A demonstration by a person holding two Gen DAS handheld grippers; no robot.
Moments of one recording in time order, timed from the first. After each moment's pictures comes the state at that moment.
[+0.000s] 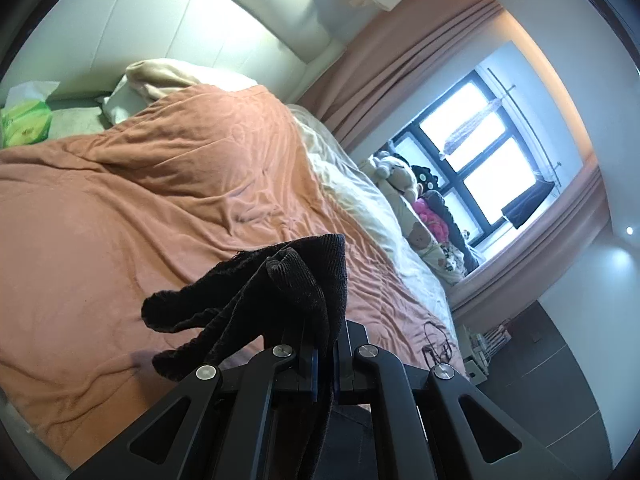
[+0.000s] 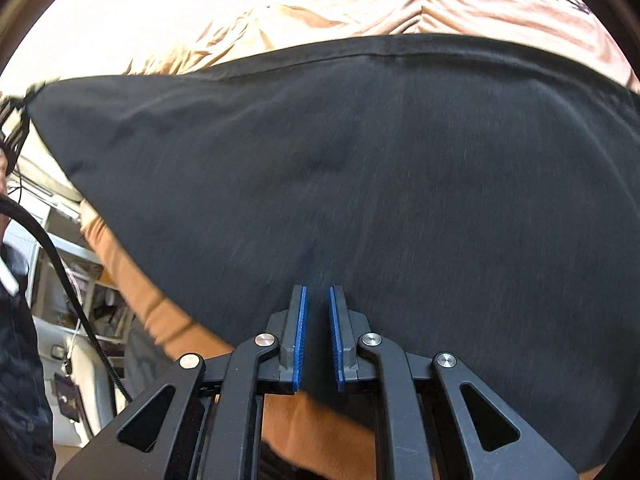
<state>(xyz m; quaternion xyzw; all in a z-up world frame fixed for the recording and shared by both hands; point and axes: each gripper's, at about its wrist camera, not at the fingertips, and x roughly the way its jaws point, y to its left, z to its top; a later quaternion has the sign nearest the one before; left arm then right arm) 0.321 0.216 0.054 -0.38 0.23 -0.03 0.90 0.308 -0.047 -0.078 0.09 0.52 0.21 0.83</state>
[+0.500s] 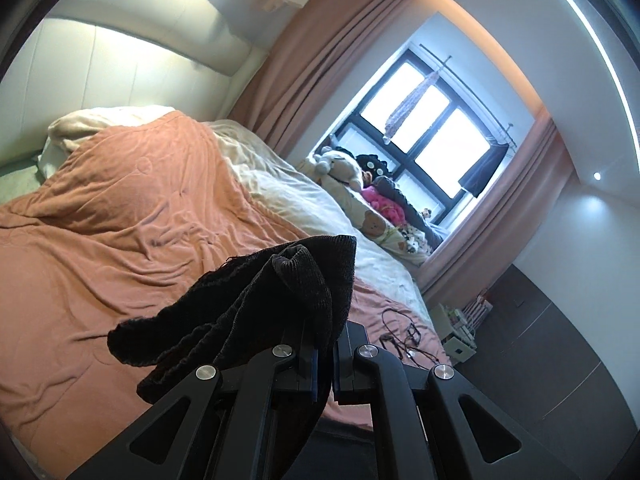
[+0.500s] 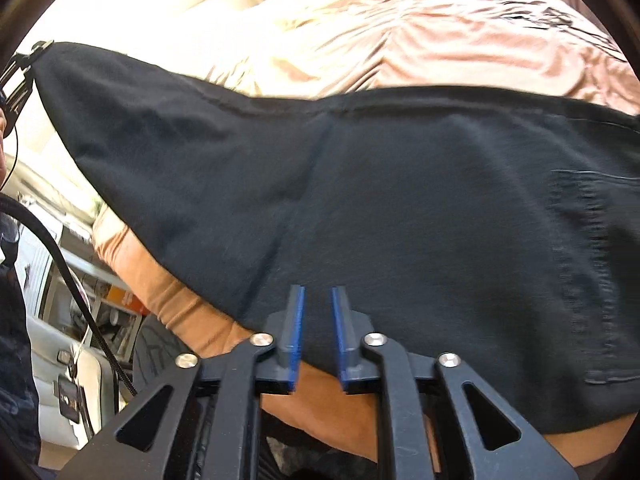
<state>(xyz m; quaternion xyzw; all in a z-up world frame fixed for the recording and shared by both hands) 0.331 0.093 0.146 -0.31 0.20 -0.09 0.93 0.261 -0.140 -0.030 0.11 0.45 0.17 0.87</state>
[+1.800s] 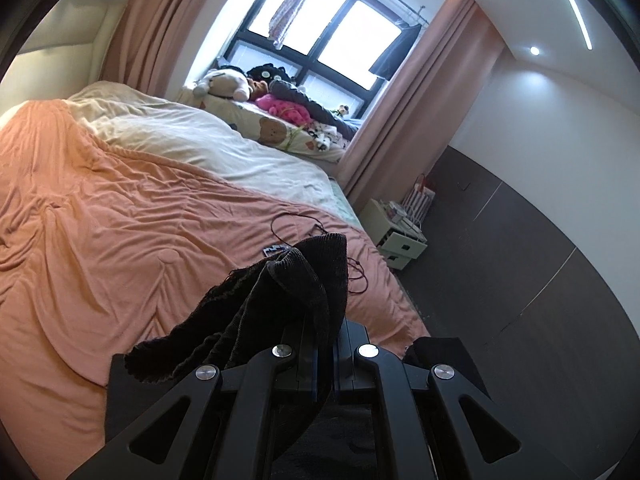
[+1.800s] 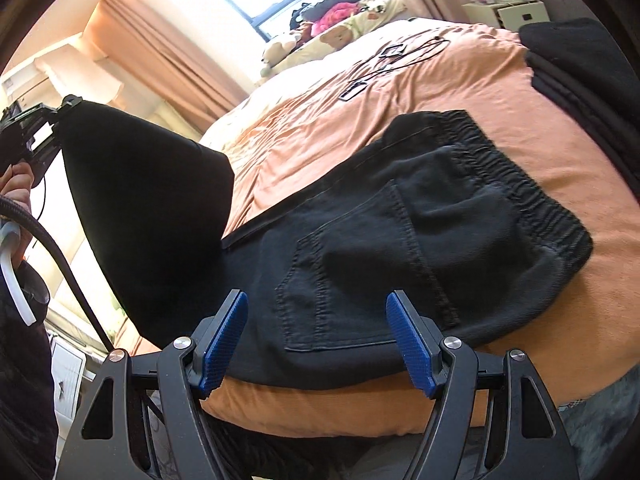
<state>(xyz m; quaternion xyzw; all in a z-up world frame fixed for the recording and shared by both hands) 0.386 -0.208 0.164 -0.18 0.31 -0.25 0.90 0.097 -0.364 -0.019 0.28 0.30 0.08 0.91</state>
